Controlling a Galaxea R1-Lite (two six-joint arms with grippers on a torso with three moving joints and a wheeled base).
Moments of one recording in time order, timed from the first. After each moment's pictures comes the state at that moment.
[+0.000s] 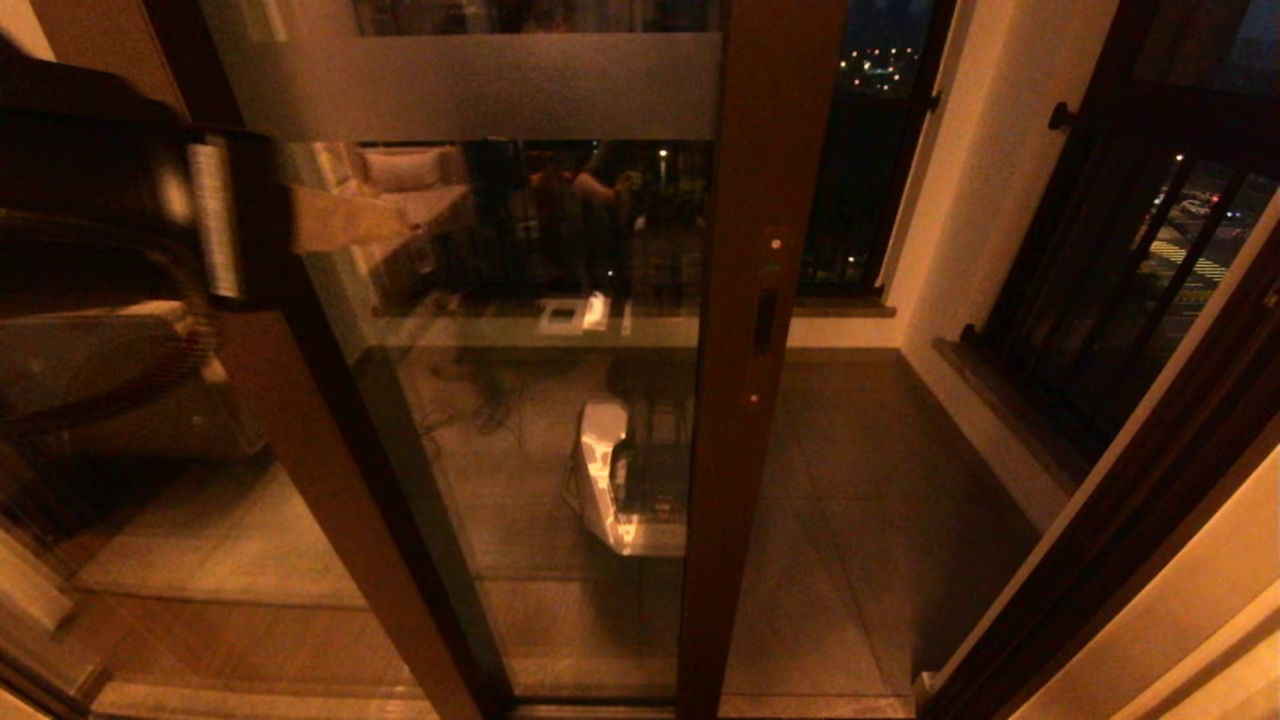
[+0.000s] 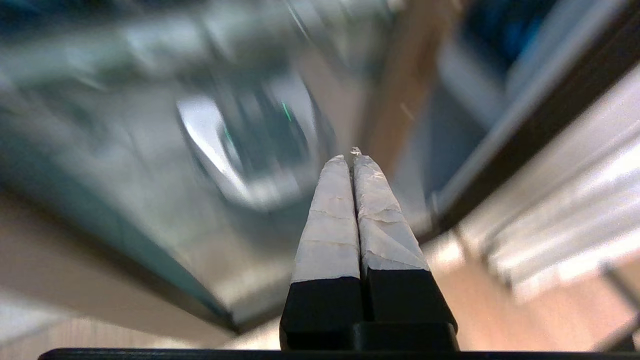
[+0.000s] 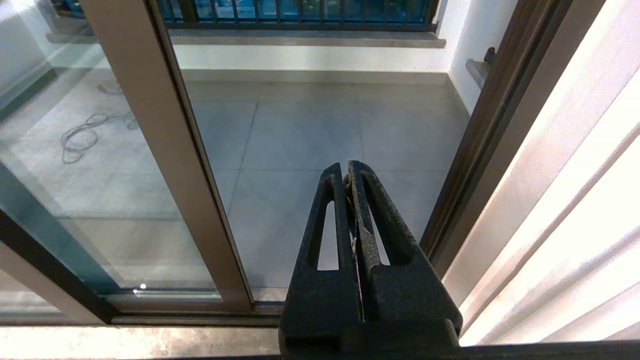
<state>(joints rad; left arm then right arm) -0.70 1.32 -1.43 0.33 0.18 -0.07 0.00 0.00 0.00 0.01 0.03 -0.04</state>
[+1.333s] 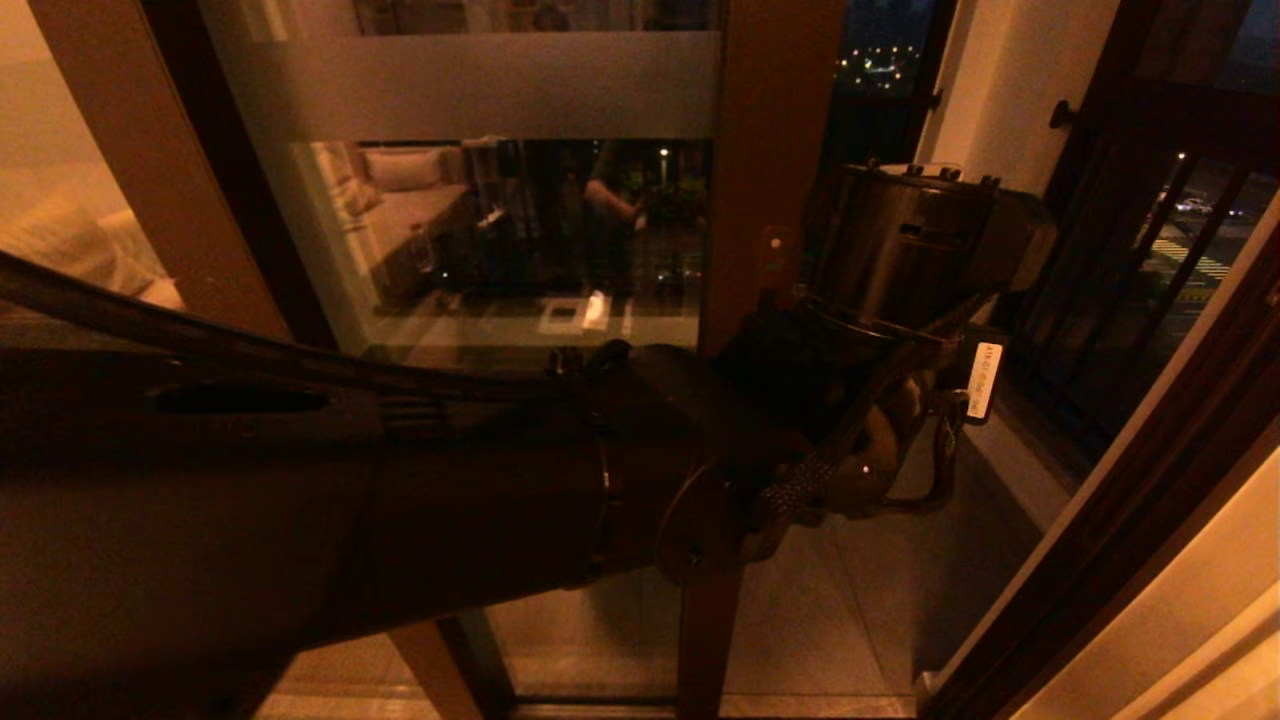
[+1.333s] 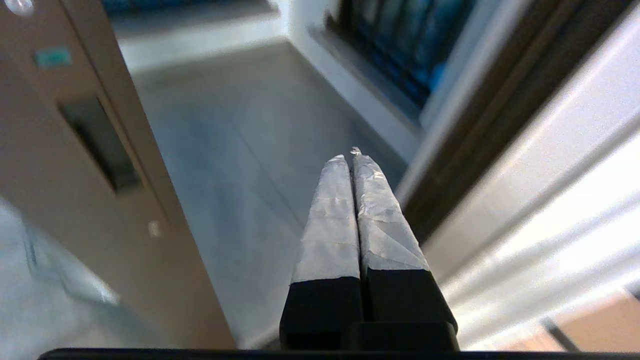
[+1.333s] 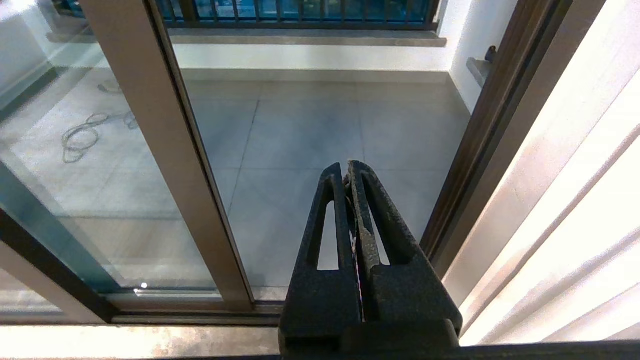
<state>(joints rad) -1.06 2.17 -1.88 -0.20 0.40 -0.16 0.00 0.00 0.00 0.01 0.03 -0.04</state>
